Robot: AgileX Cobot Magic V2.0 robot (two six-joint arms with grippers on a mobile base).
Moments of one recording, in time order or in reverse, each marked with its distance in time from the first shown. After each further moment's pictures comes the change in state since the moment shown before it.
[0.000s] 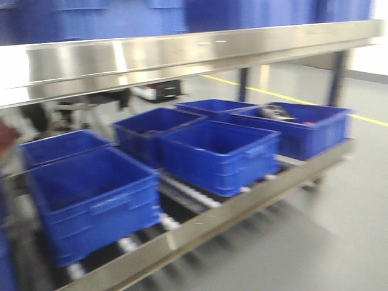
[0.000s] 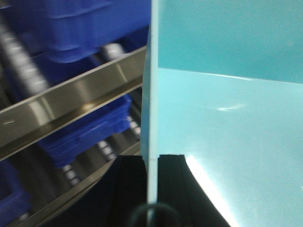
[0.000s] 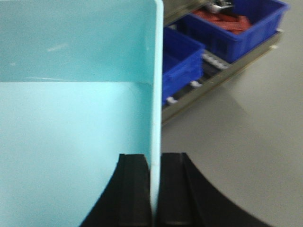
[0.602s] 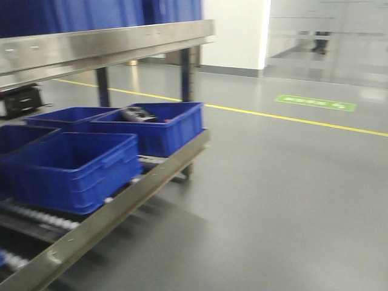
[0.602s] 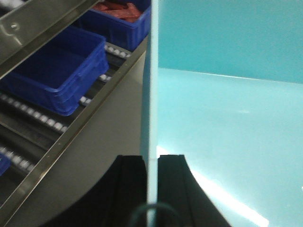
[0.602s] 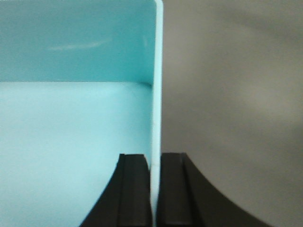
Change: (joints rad) left arm 0.000 0.000 0.000 0.000 0.000 0.000; right arm 0.000 0.000 0.000 0.000 0.000 0.000
